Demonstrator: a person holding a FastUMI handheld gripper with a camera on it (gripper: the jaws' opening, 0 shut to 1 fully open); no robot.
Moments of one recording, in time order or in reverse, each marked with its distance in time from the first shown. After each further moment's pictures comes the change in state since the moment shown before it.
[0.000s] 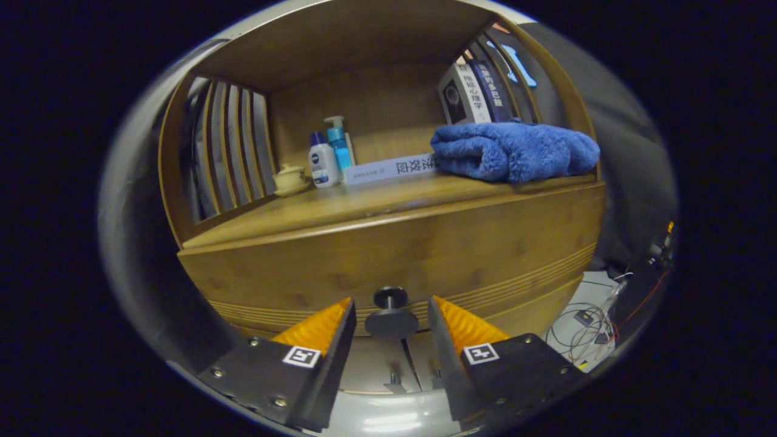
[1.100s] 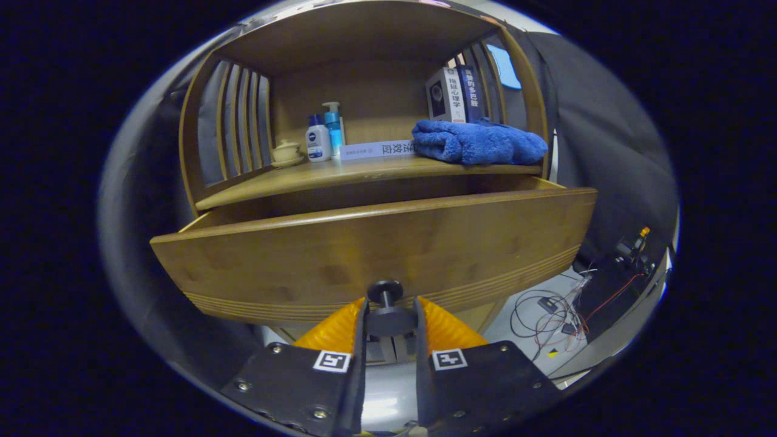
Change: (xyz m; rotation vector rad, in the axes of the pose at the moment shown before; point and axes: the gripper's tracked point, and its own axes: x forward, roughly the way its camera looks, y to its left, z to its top) arm -0.101 -0.012 -0.032 -0.057 0.076 -0.138
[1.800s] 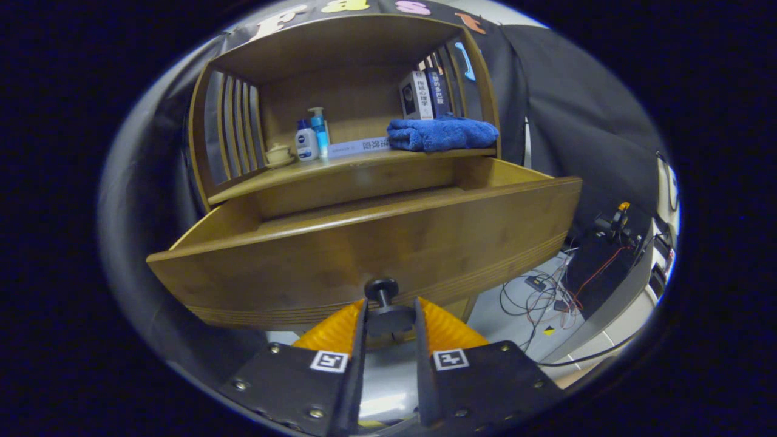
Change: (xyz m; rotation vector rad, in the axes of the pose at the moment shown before) arm -0.062 -0.007 -0.029 0.072 0.011 -0.026
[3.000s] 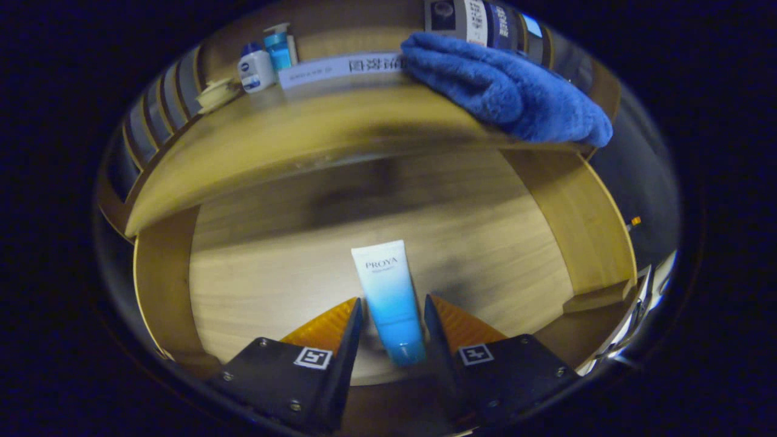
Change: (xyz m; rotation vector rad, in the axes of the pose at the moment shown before) arm 0.126 -0.002 0.033 -0.098 0.643 -0.134
